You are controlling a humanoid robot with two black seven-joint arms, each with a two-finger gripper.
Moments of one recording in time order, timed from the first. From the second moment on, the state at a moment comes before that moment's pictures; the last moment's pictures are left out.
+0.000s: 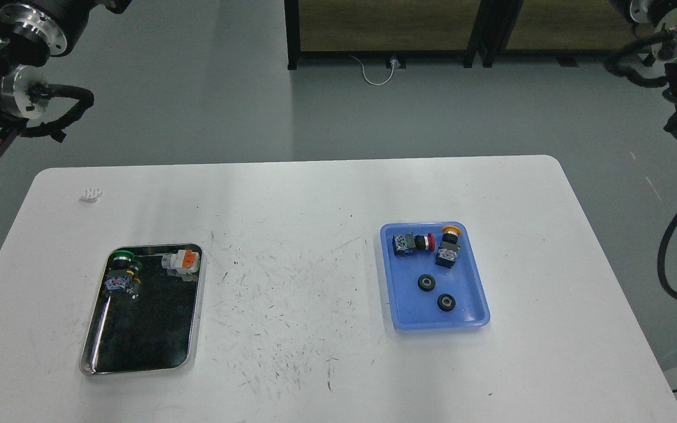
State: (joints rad) left arm -1.19 0.46 -0.46 -0.77 0.25 0.16 -0.15; right arm 1.34 -0.46 0.49 0.31 -0.22 0.11 -0.02
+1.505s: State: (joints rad) left arm -0.87 0.88 -0.27 -0.97 0.41 -0.28 -0.34; right arm 1.12 -0.63 -0.07 1.04 -0.28 0.34 -0.07
